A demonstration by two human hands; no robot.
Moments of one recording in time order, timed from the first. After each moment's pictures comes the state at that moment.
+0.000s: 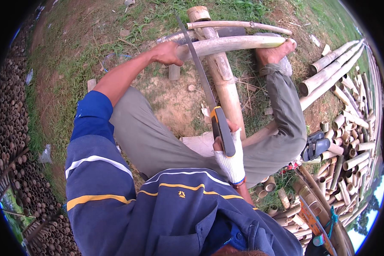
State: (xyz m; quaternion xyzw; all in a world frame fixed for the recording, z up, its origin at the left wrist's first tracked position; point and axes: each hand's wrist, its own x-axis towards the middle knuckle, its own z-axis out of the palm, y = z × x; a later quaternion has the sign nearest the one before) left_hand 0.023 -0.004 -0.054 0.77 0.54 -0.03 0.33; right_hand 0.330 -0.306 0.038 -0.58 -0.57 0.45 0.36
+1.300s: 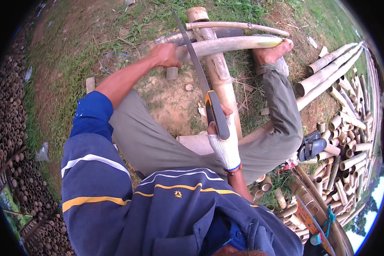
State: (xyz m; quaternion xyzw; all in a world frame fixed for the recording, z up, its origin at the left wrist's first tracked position) left_hand 0.045 -0.030 -0.035 0.73 0.63 -0.07 0.25; right_hand 0.319 -0.267 0.021 -0.55 -0.63 0.38 0.39
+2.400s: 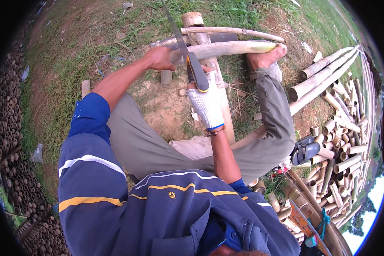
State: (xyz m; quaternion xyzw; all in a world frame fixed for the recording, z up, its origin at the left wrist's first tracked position) left_hand 0.041 -0.013 -0.031 0.77 0.60 -0.04 0.23; right_hand 0.267 -0.162 0.006 -0.52 -0.61 0.42 0.43
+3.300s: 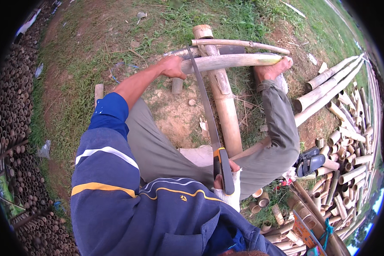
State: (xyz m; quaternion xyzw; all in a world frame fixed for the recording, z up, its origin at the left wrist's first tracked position) left_hand 0.029 -0.006 -0.046 0.77 0.58 -0.02 0.27; right_hand 0.359 -0.367 0.062 -0.59 -0.58 0.42 0.37
